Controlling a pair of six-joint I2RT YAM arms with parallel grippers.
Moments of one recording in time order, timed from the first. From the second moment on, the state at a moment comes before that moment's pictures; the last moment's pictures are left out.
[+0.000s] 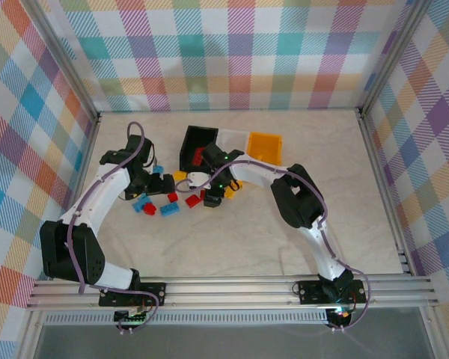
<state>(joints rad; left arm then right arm) -0.16 1.43 1.18 -1.05 0.04 -0.27 0.78 2.28 1.79 -0.73 -0.30 -0.76</state>
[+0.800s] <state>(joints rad) -0.15 1.42 1.17 -1.05 0.04 -0.27 0.78 2.06 1.66 -0.62 -0.31 -0.58</state>
